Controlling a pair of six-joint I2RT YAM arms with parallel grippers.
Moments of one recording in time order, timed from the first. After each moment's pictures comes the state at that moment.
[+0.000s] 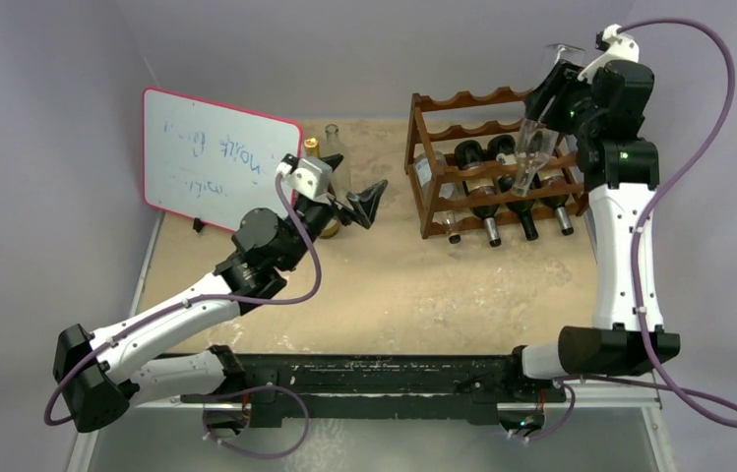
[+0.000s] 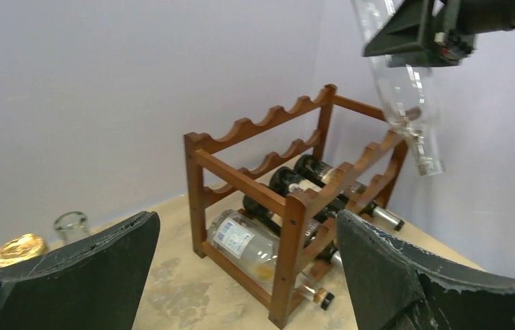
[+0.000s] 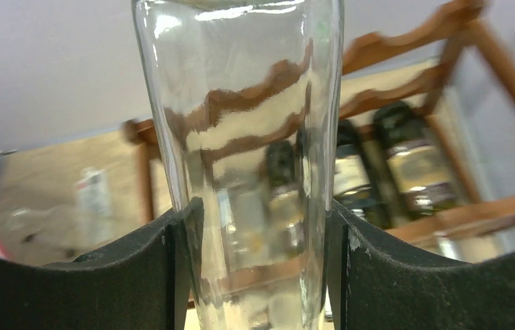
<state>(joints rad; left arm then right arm) -0.88 1.07 0.89 0.49 -0.26 0.00 -0.06 1.42 1.82 -0.68 0.00 0.26</state>
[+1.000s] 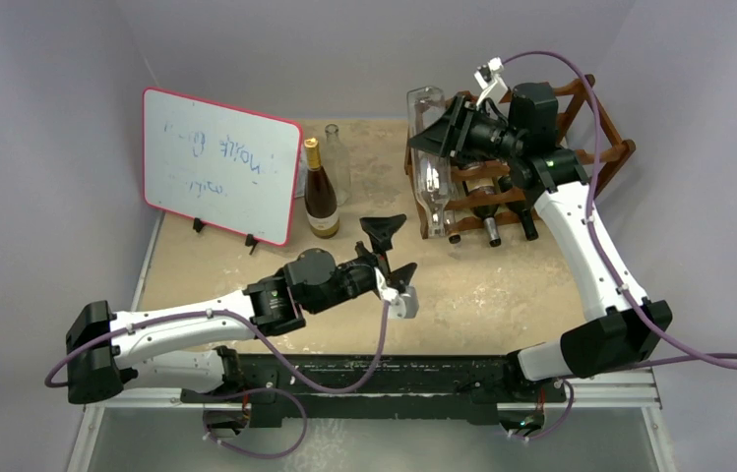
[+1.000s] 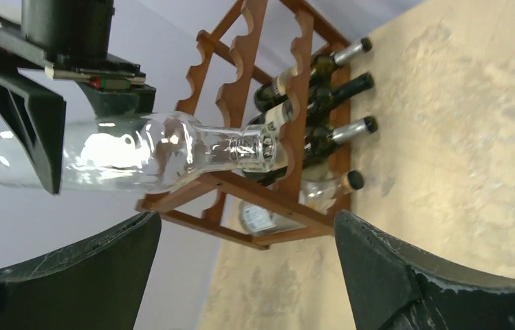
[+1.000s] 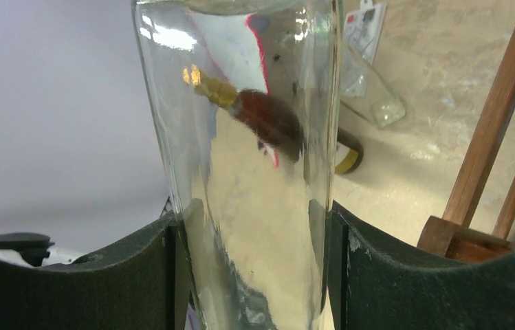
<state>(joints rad) -1.16 1.12 0.82 0.32 -0.04 0.85 0.25 1.42 1.56 -0.44 -0.60 0.62</state>
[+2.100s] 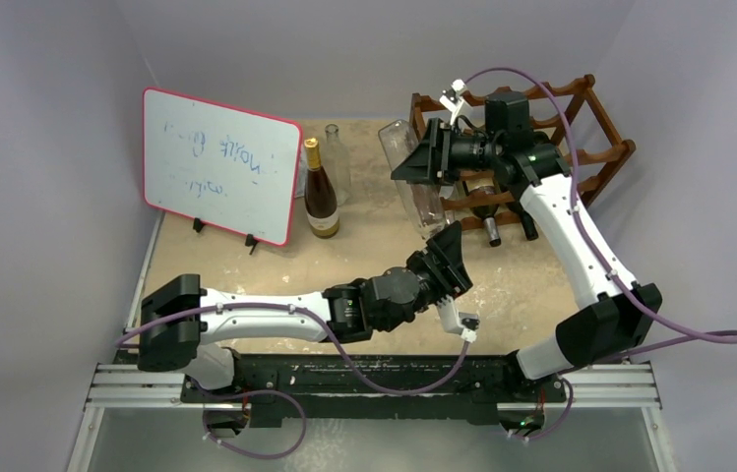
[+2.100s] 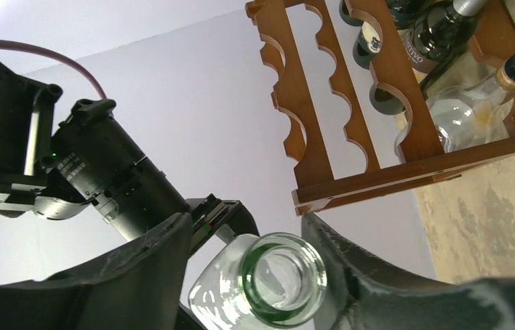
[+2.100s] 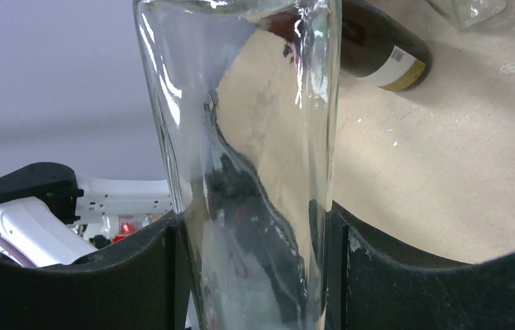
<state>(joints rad) -1.37 1.54 1.08 0.38 -0.49 1.75 0.32 1.48 1.58 -0.65 -0.80 0.56</state>
